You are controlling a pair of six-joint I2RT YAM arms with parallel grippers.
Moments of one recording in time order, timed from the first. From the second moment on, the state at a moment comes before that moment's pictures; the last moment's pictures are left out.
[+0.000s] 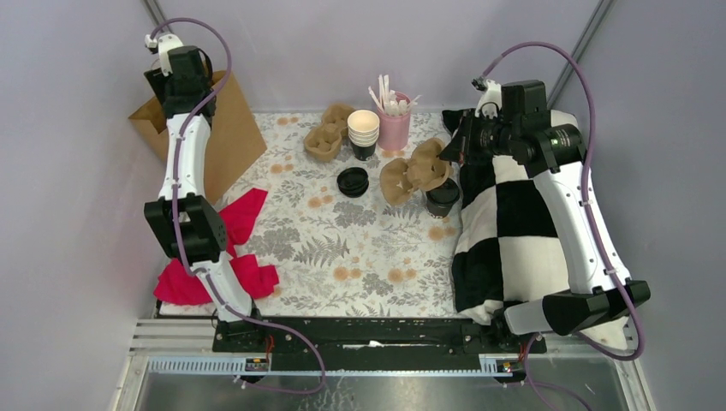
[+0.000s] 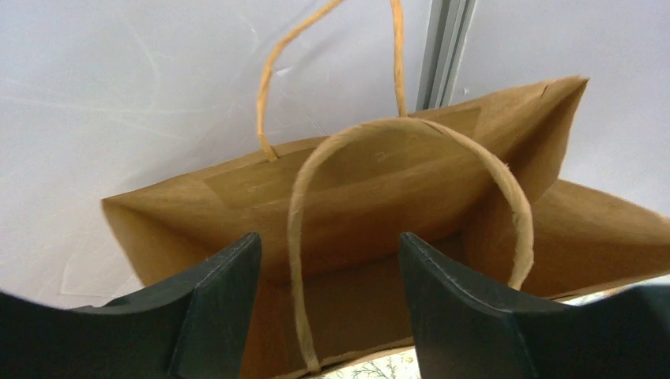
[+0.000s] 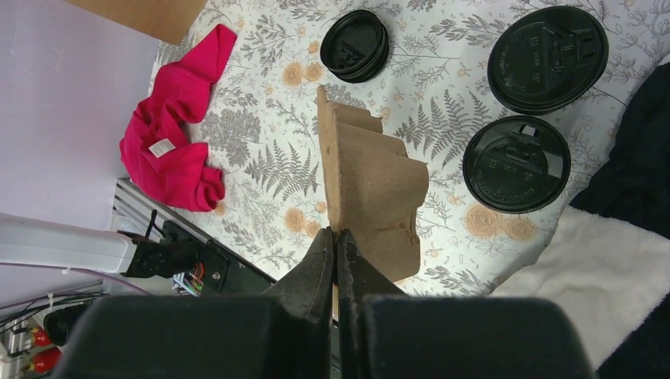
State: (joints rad) left arm 0.16 1.87 1.97 -0.45 -0.60 -0.11; right arm 0.27 1.40 1.75 -1.05 -0.41 0.31
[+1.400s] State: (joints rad) left arm 0.02 1.16 1.65 -0.55 0.27 -0.35; right arm 0.27 1.22 1.64 -0.97 -0.51 0.45
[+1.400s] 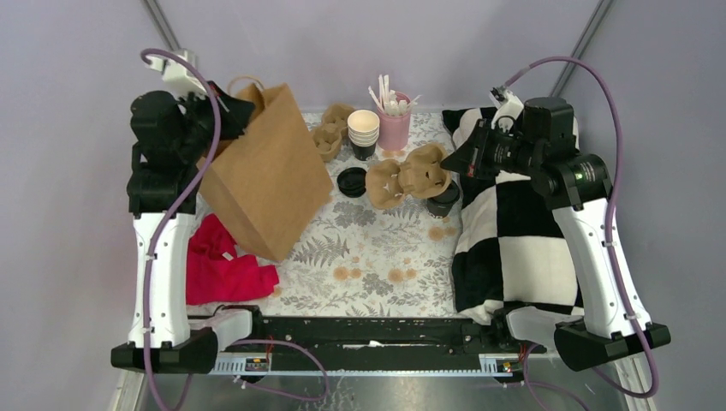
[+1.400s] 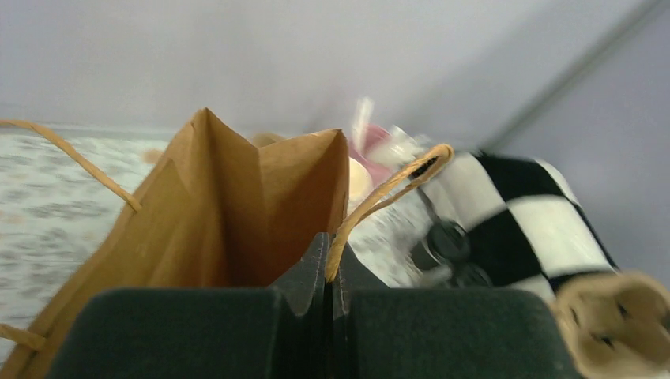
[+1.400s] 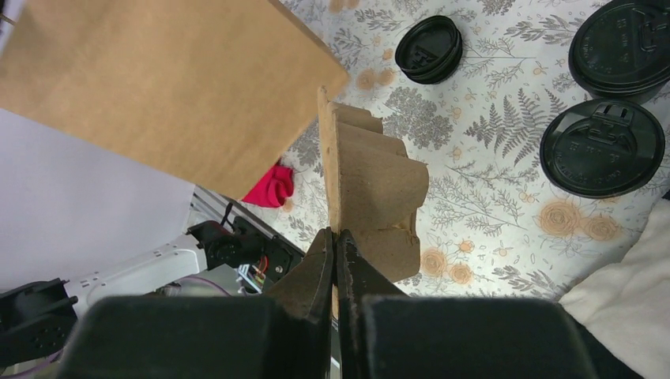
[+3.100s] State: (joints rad) left arm -0.88 1.20 1.36 -0.52 0.42 -0.25; right arm 0.27 1.22 2.05 -1.12 -0.41 0.52
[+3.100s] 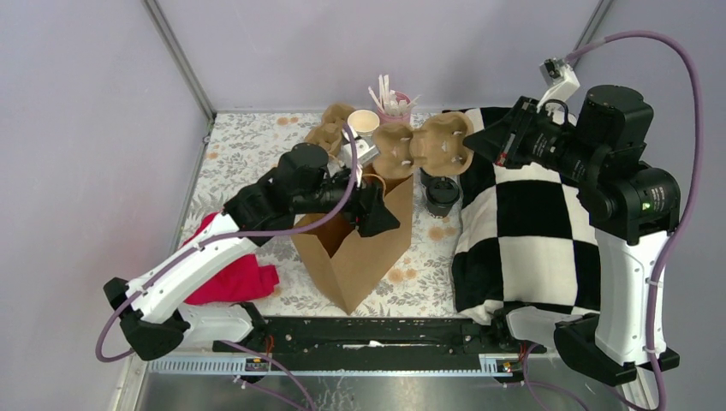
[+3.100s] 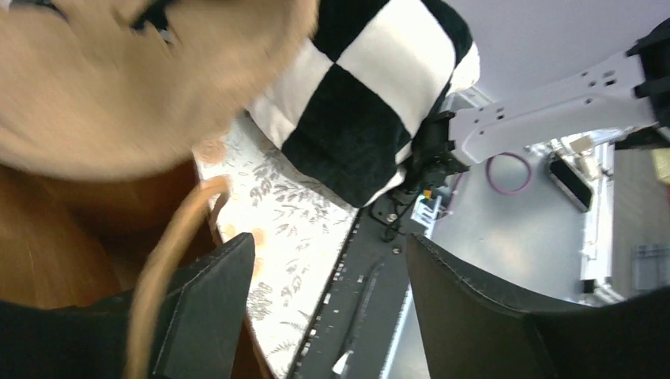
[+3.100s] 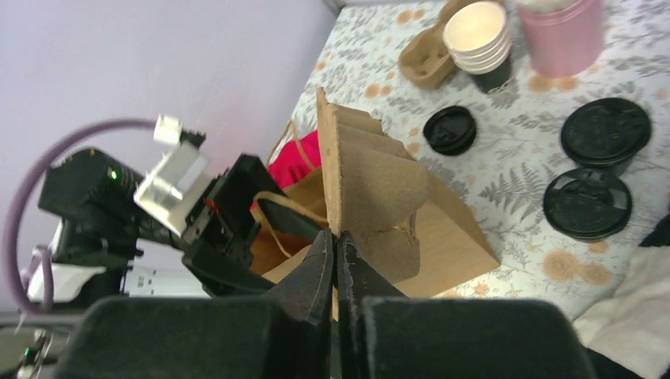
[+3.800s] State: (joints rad) left arm -0.82 1.06 1.62 -0.99 -0.16 -0.83; right arm 0.27 1.12 1.92 -1.15 -0.68 0.45
